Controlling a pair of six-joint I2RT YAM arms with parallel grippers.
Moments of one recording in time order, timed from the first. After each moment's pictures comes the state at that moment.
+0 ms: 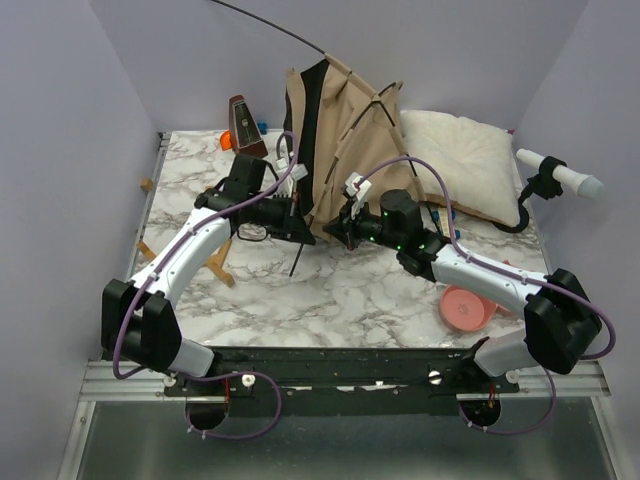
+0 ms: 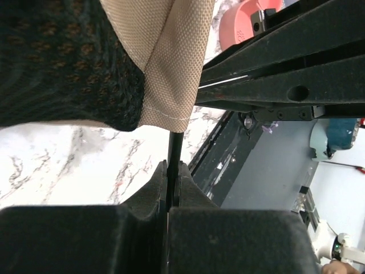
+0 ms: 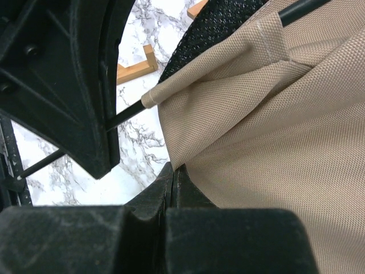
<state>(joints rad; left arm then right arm) -0.37 1.43 1.21 -0.63 0.81 -0.25 0.75 1.43 0.90 0.26 -0.32 0.04</state>
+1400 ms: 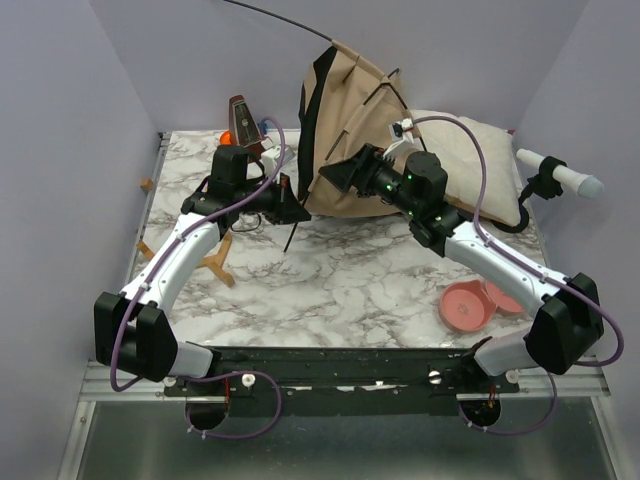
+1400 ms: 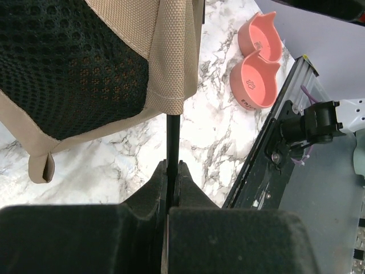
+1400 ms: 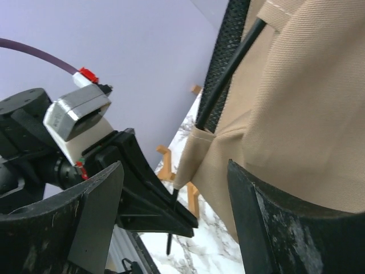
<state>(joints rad) -0.30 1.38 1.18 -0.38 0.84 -0.17 0.62 1.42 1.14 0.27 -0.18 0.73</state>
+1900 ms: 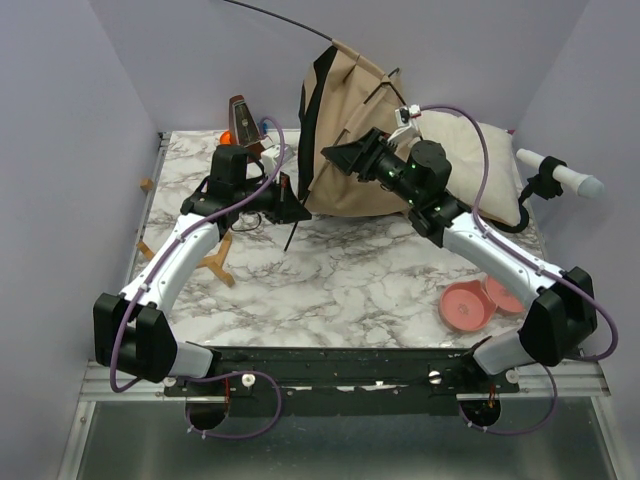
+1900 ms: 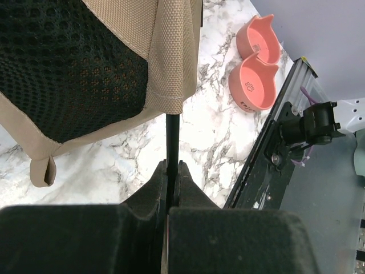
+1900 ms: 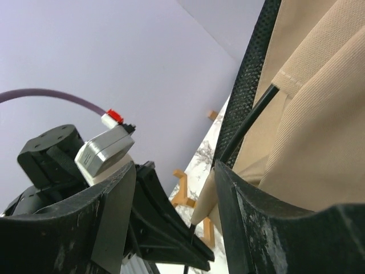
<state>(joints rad) -0.30 1.37 1.17 -0.36 0.84 -0.17 0.60 1.46 1.20 0.34 -0.19 0.79</state>
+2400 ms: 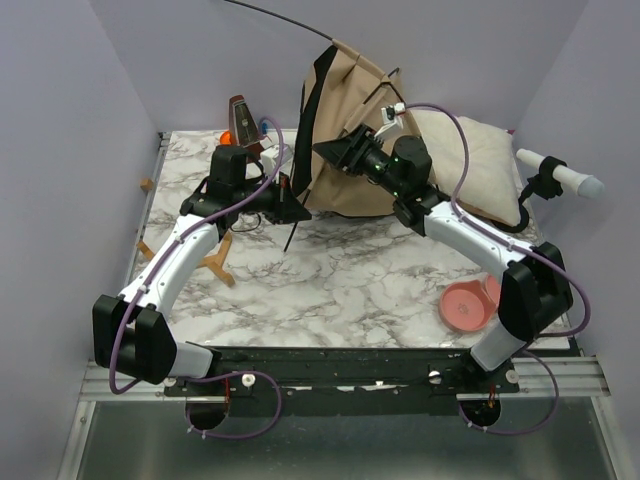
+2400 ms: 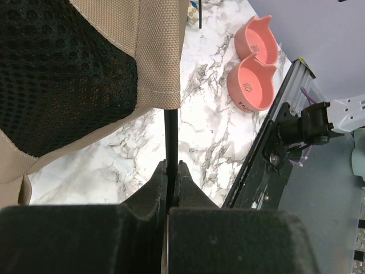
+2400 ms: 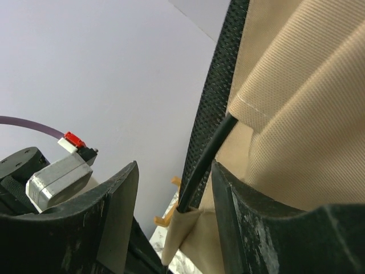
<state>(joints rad) -0.30 1.36 1.17 -0.36 0.84 -0.18 0.58 1.62 1.27 0.42 -0.19 0.85</state>
